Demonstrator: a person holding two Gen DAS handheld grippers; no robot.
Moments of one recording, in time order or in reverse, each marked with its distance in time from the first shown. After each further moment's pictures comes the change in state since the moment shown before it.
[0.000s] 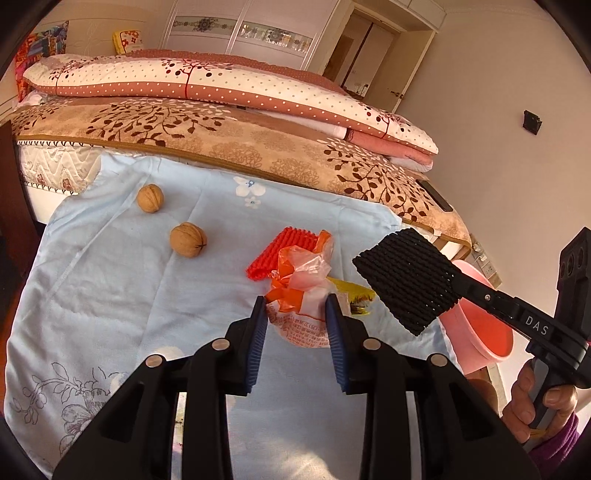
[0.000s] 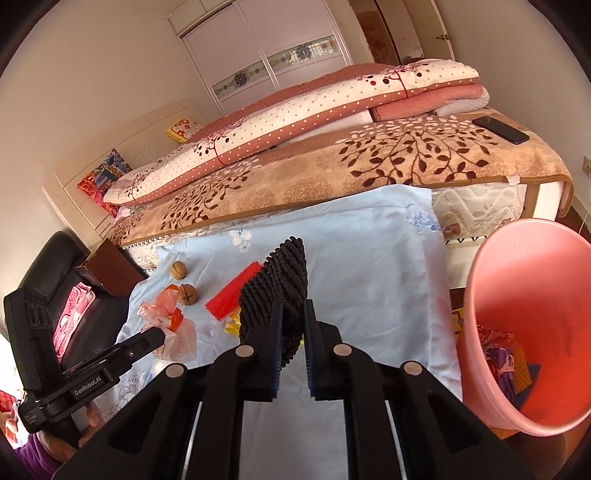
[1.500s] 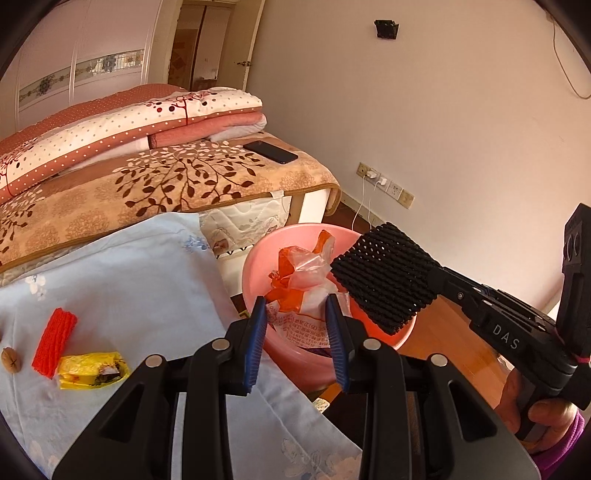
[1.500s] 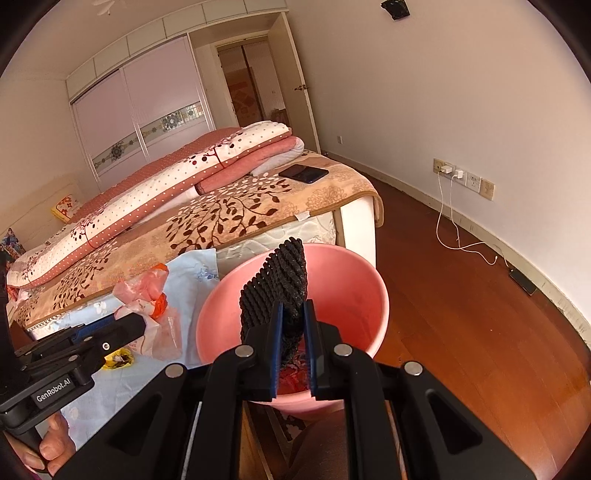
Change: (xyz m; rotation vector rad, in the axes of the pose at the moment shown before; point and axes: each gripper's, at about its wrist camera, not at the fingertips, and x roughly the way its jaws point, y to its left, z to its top) left arm 0.065 -0.237 -0.014 0.468 0.088 -0.306; right arm -0.149 -0.138 -0.029 0.202 -0.235 -0.479
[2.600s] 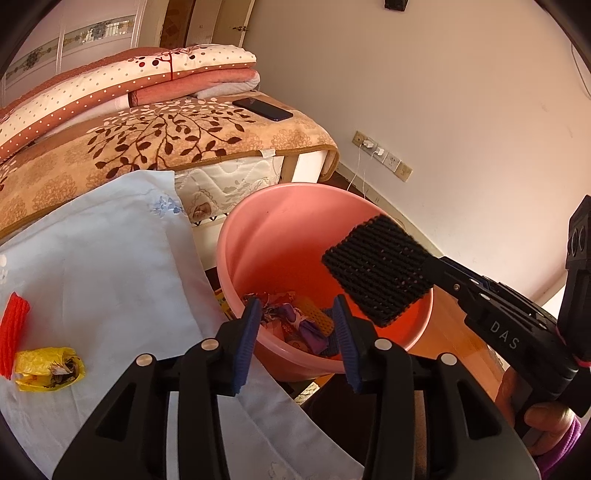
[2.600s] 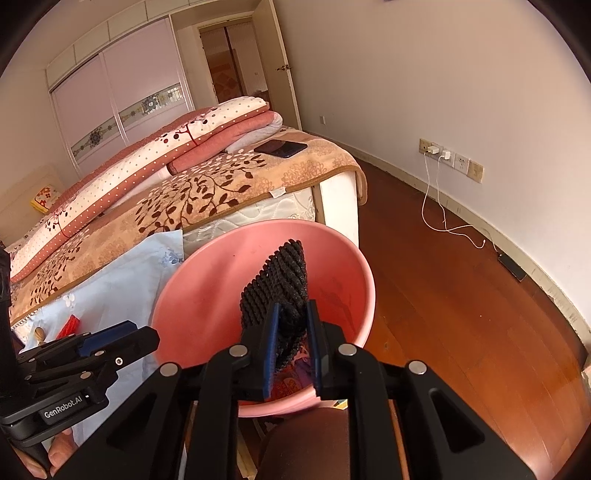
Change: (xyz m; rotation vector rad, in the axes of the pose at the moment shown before) left arm 0.056 0.007 -0.007 -0.041 0.128 -0.049; right arm 0.042 -0.011 -0.006 0.018 0.073 -0.073
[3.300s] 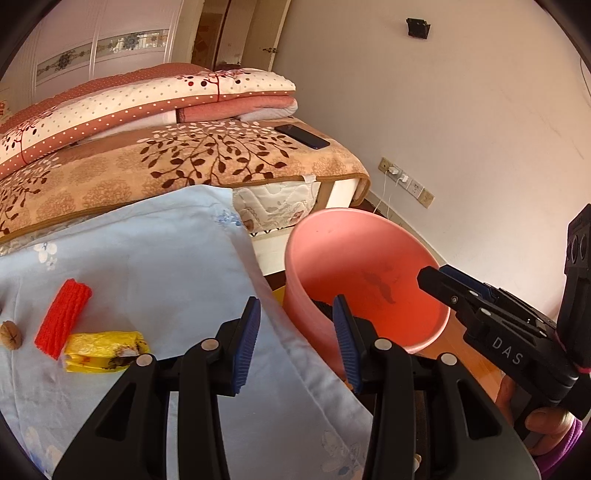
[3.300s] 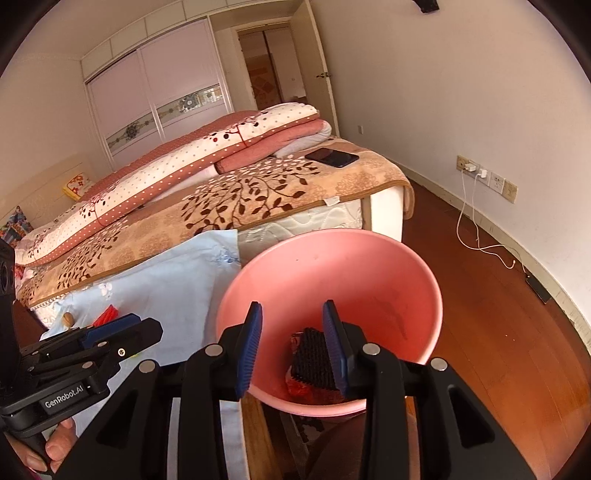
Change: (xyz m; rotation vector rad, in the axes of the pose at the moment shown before) left arm -0.058 0.037 -0.013 -0.058 -0.102 0.100; right arm -0.013 0.061 -0.008 -0.108 -0.020 0.156
